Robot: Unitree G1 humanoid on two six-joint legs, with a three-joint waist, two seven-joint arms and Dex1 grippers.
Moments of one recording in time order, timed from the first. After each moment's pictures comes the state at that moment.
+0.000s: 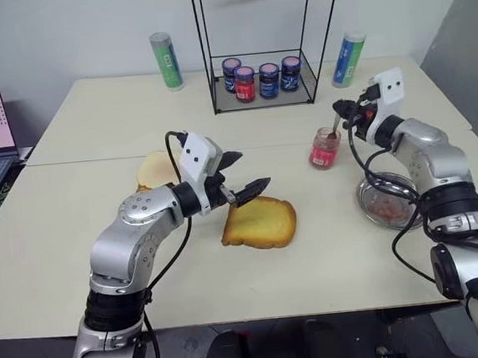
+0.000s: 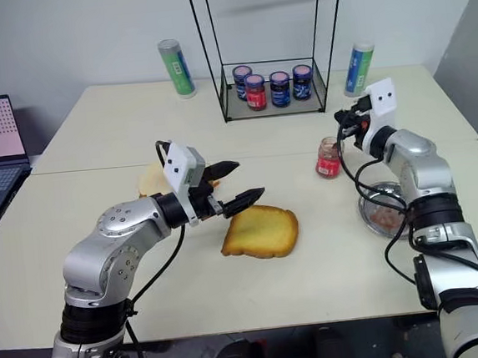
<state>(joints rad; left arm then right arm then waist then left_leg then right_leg) -0.48 0.46 -0.03 -0.36 -0.44 0.74 -0.68 -0.86 -0.50 0.01 0.56 0.30 0.25 0.57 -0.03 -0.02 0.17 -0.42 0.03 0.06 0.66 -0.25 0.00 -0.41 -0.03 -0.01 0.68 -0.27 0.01</state>
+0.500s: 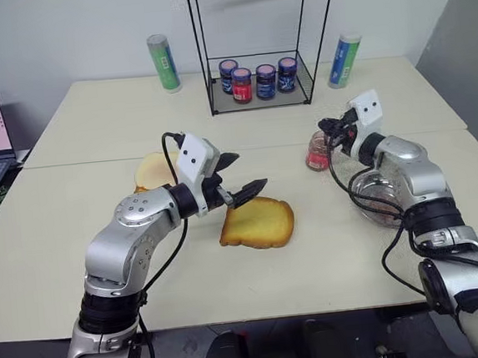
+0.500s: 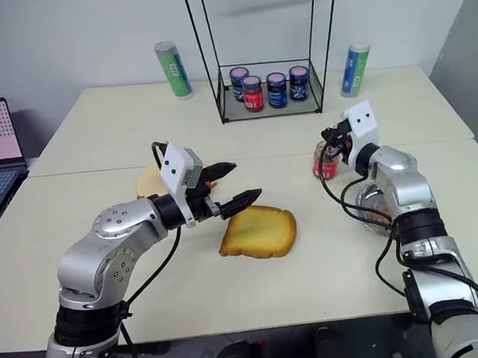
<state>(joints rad) -0.47 0.48 -0.03 -0.36 -0.45 0.74 -0.67 -0.82 -0.40 -0.07 0.51 0.28 0.35 0.51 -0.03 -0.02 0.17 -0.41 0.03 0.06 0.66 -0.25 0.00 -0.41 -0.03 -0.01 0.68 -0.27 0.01</state>
